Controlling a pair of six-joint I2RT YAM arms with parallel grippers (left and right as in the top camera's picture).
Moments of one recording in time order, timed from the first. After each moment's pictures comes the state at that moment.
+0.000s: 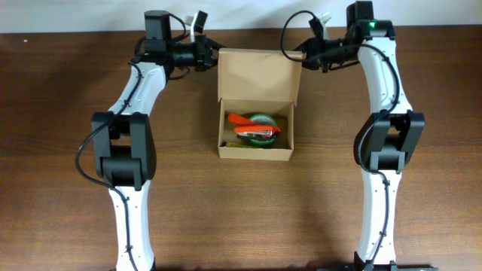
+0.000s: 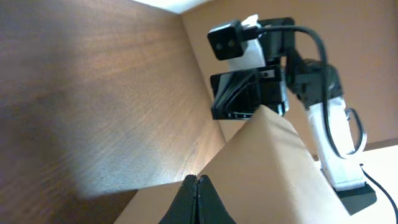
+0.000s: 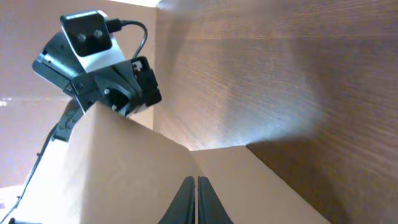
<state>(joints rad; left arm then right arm) -0.09 2.43 2.00 -0.20 1.30 -0.56 -0.03 2.62 2.57 -1.26 -1.17 0.12</state>
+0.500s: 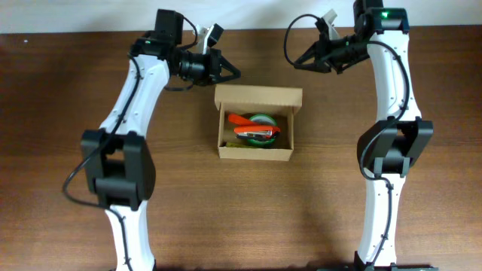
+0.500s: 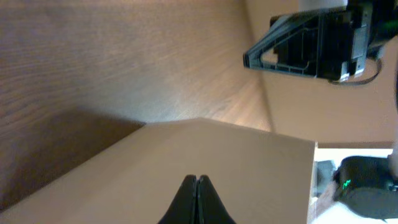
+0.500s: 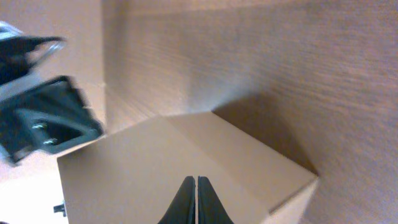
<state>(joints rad) -0.16 2.20 2.01 -0.91 0.99 -0.12 -0.02 2.53 2.65 -1.54 -0.91 -0.04</state>
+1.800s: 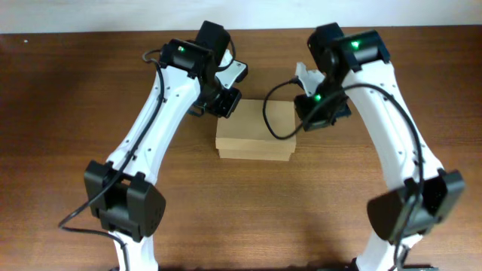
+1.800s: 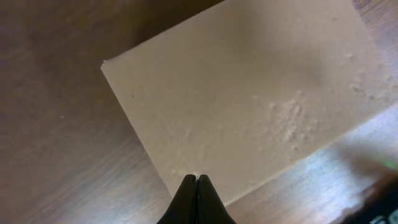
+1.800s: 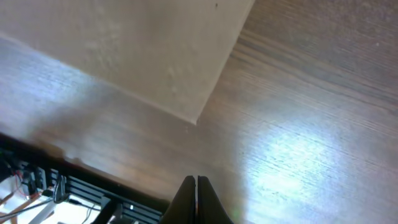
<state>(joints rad) -0.41 2.01 2.01 -1.34 0.19 0.12 0.27 1.90 1.97 -1.63 -0.20 -0.03</state>
